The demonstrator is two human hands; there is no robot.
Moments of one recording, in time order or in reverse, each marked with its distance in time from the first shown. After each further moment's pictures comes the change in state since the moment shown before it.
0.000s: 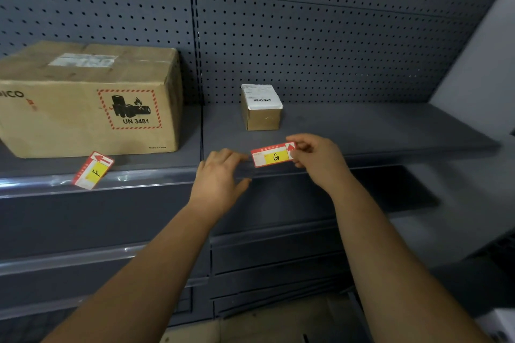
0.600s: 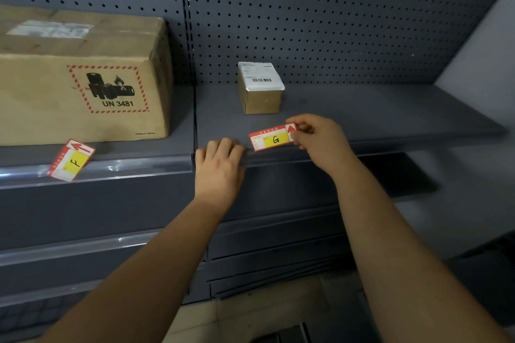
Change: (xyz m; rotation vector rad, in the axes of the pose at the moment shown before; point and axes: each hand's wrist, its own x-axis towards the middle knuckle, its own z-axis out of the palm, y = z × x) left_hand 0.008 -0.015 0.045 0.263 0.059 0.026; right_hand 0.027 0.009 0.009 -0.064 -0.001 -0.004
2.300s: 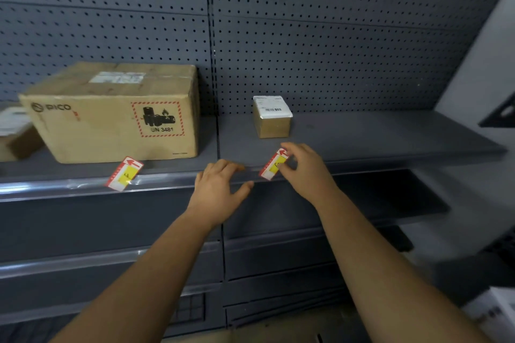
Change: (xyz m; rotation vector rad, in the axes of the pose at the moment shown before) left_hand -0.032 -0.018 -0.079 -0.308 -0.106 -0.091; right_hand -0.035 -0.011 0.033 -0.265 0.024 -0.210
